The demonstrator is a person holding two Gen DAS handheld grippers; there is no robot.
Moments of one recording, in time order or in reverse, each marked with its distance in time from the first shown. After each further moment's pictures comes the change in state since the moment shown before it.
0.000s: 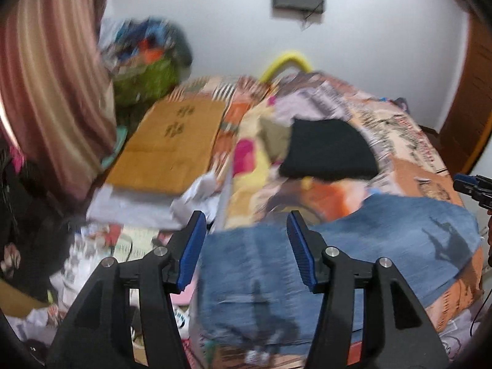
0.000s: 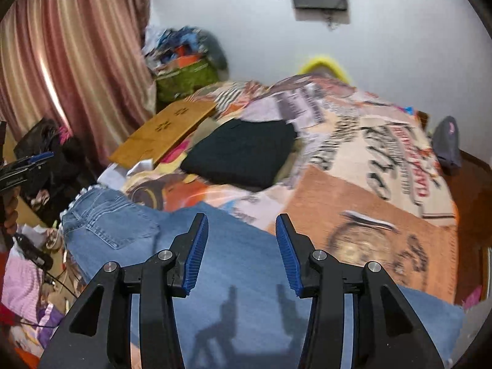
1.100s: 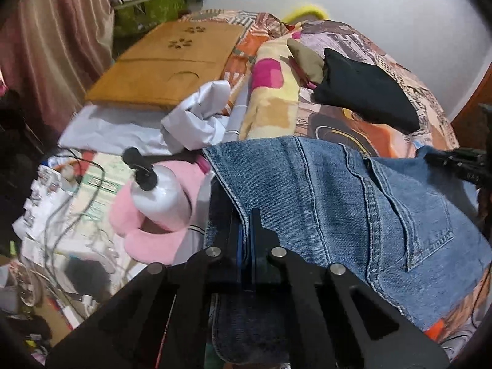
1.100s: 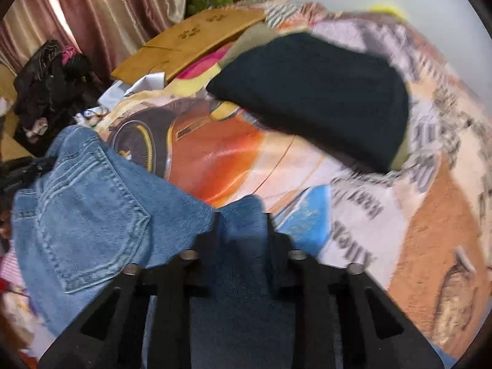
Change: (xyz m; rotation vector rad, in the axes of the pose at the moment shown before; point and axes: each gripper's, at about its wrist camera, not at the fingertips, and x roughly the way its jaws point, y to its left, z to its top) left arm 0.099 0.033 -0.075 -0.112 0.193 -0.037; right arm 0.169 0.065 0.008 -0.189 0.336 0.047
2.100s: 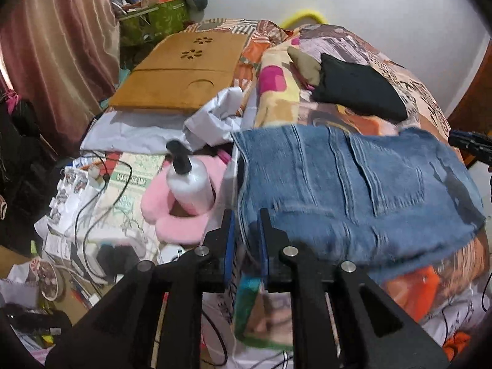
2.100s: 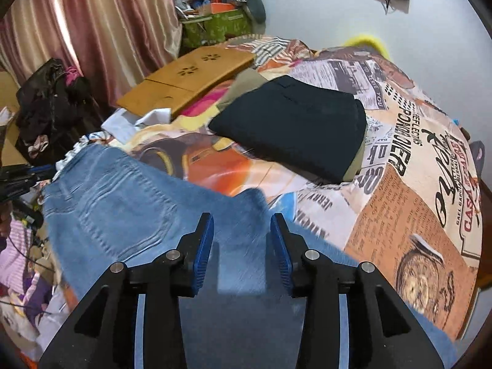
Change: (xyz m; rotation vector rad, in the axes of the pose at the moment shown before) left arm -0.062 0.017 -0.030 0.042 -0.007 0.014; right arm -0.080 0.009 -0.022 0.017 -0.136 -0.021
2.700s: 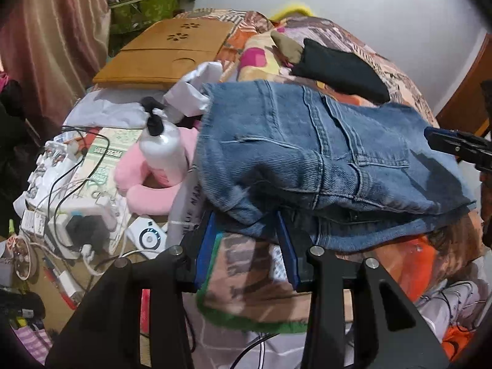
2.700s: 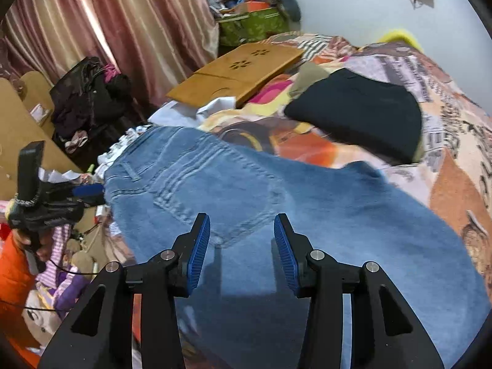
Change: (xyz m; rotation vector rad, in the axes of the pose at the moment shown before) left arm 0.019 -0.022 -0.044 -0.015 0.014 -0.079; right arm 0.014 0.078 -0.021 -0.001 0.002 0.187
